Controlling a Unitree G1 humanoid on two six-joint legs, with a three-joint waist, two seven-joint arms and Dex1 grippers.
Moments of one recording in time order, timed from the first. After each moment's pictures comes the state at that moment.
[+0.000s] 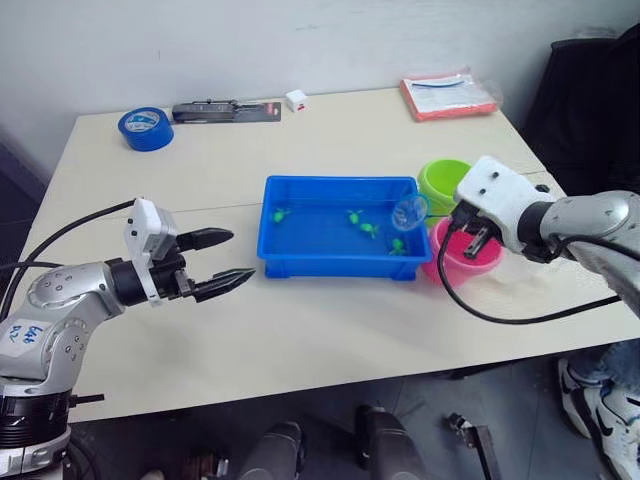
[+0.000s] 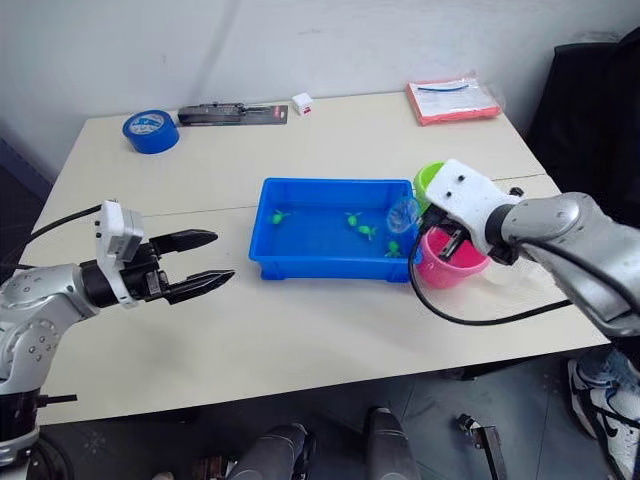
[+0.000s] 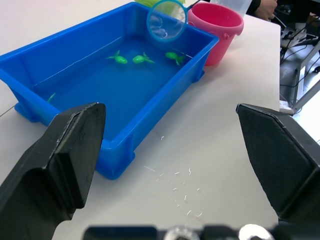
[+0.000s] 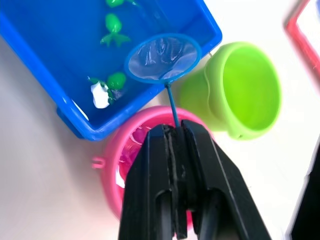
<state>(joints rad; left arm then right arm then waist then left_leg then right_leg) -0.25 0.78 0.25 -0.27 -0.66 0.61 -0.88 -0.80 -1.23 0.47 -0.45 0.29 0.89 0.58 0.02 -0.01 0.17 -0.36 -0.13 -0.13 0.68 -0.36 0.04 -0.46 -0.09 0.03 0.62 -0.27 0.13</state>
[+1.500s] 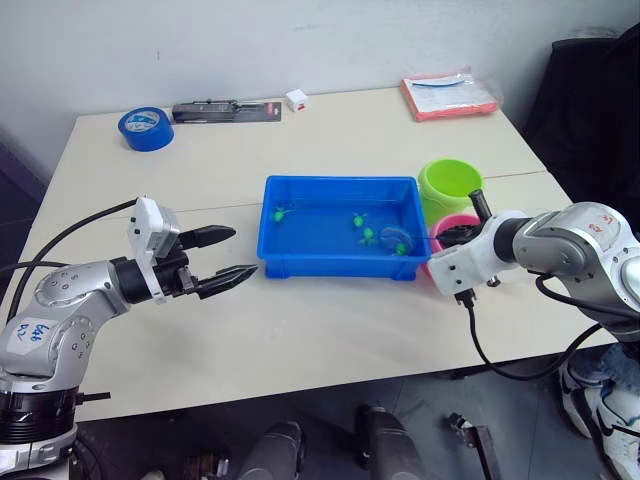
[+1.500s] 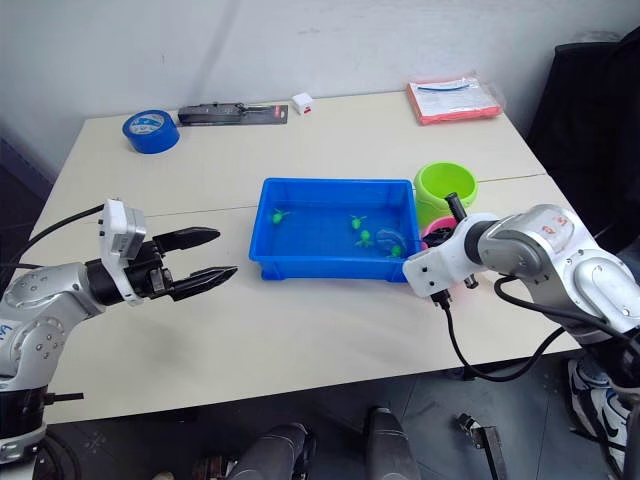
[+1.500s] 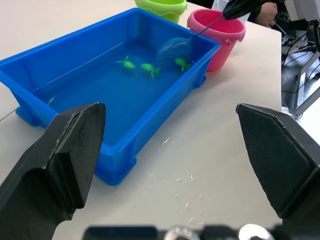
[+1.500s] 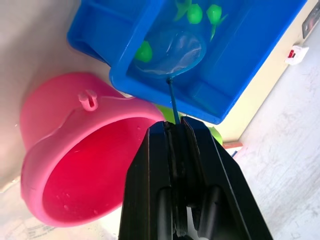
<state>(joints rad) -0.25 0.76 0.25 -0.27 -0.66 0.60 -0.86 -0.63 -1.10 0.34 -0.27 -0.51 -0.02 1.07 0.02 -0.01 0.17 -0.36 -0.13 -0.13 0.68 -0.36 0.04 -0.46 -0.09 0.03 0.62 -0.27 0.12</state>
